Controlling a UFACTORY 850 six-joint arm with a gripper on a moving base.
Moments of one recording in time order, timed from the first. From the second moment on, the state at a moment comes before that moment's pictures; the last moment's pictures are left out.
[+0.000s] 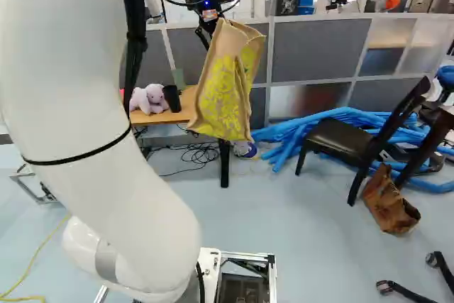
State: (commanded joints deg) arm -4.4 -5.8 -85.9 -6.2 -69.5 -10.8
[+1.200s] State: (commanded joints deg) arm -4.4 -5.8 -85.9 -6.2 -69.5 -10.8
